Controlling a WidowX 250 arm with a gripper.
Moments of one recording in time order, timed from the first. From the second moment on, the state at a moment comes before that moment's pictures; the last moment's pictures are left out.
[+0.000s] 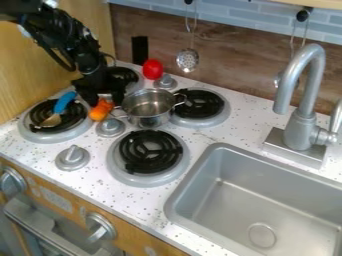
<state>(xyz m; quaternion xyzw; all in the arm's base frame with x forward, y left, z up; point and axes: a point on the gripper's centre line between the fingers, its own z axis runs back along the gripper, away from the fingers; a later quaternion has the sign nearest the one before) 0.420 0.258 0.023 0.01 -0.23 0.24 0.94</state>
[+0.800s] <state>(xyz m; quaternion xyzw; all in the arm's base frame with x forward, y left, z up) 0.416 0.264 0.023 0.03 -0.23 0.28 0.93</state>
